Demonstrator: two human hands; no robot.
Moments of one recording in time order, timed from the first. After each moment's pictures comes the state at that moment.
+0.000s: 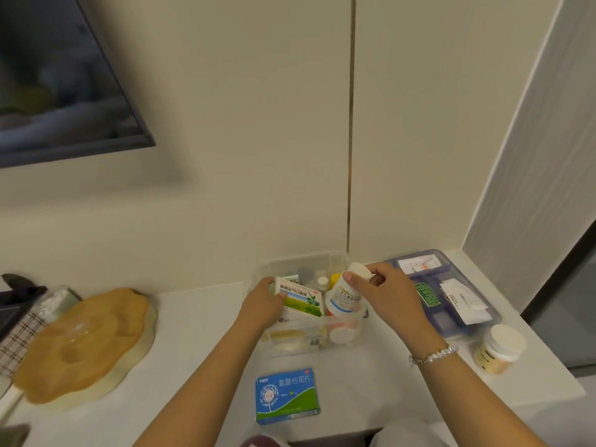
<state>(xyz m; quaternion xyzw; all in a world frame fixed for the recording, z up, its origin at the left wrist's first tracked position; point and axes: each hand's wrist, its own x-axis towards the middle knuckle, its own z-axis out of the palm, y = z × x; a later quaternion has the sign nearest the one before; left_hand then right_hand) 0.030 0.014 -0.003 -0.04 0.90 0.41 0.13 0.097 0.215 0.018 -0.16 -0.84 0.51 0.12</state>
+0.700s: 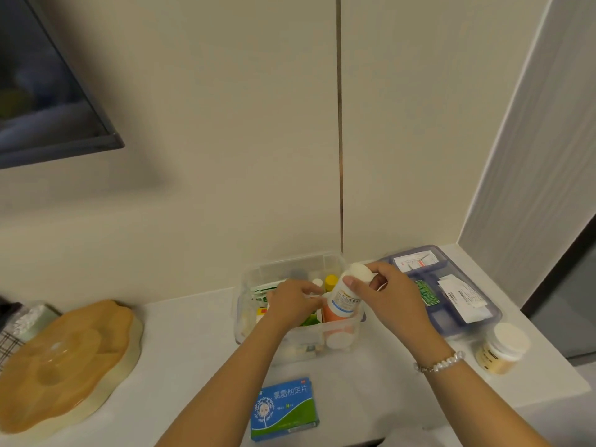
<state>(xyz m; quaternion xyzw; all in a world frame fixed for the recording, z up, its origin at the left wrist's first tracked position) 0.012 0.065 -0.017 0.10 0.93 0.30 0.17 0.093 0.221 0.009 -0.16 -0.83 0.51 0.13</state>
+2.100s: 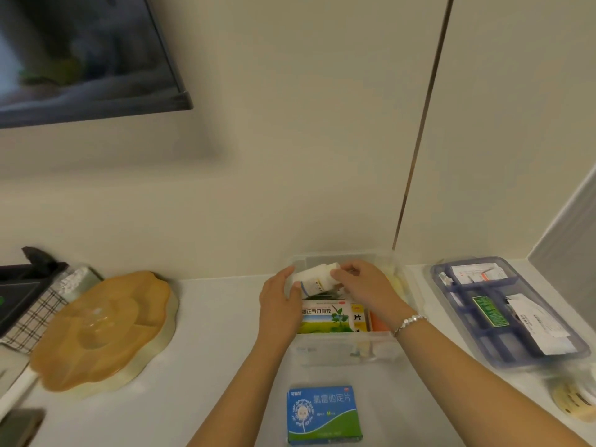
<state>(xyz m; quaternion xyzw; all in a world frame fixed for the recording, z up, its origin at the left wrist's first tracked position) 0.005 -0.015 -0.048 -0.03 0.87 0.49 -0.04 -0.010 0.144 -0.034 -0.11 -0.84 0.53 -0.05</state>
